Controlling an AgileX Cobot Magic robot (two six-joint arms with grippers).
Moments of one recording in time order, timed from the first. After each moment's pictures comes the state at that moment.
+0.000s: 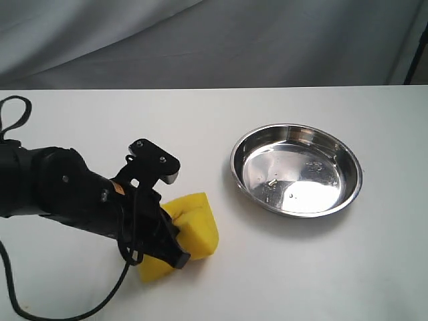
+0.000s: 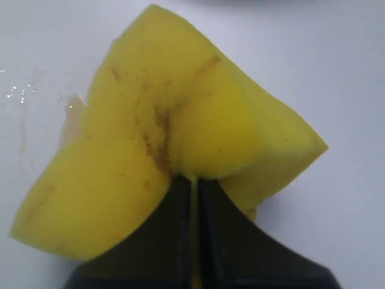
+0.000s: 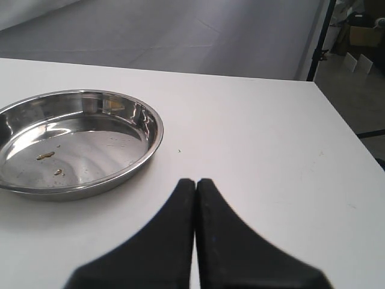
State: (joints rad) left arm -0.65 1.69 -0.78 -0.54 0.31 0.58; right arm -0.02 0.01 0.00 -0.03 0.34 -0.05
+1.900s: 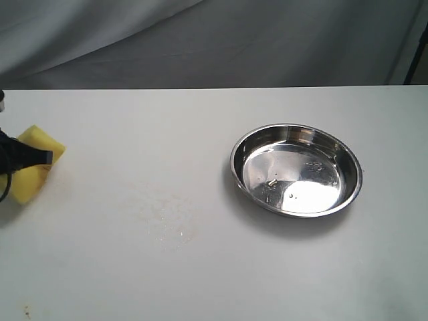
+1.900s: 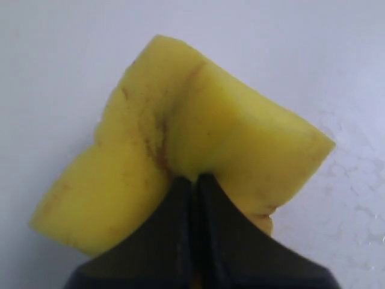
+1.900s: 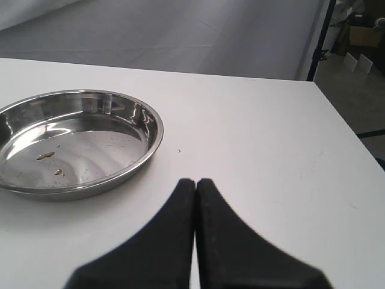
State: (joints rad) left arm 0.03 1.72 -0.78 -0.54 0.02 0.61; right arm -0.02 0.01 0.00 -0.03 0.34 -0.05
